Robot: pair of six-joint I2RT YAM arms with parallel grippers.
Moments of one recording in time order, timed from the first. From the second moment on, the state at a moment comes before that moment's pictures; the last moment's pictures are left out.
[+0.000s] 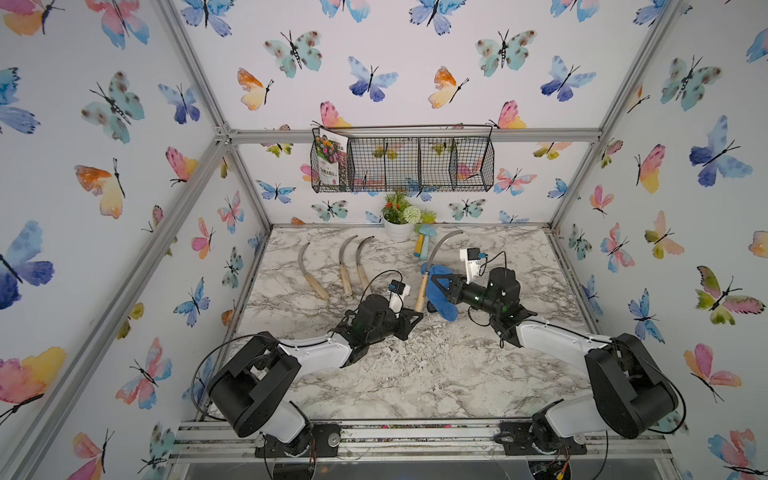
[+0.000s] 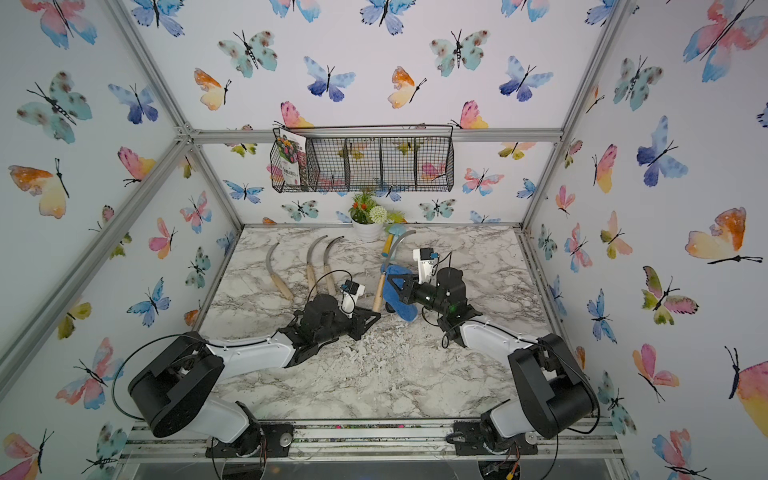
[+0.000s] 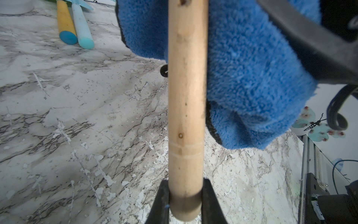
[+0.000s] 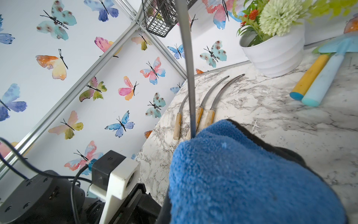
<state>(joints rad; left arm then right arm) -0.76 1.50 0.61 0.47 0.24 -0.40 0.50 1.46 0.67 0.63 -0.51 0.64</state>
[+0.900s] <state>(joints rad) -0.75 1.50 0.61 0.47 0.23 -0.40 0.55 1.46 0.63 0.64 -0.46 0.66</state>
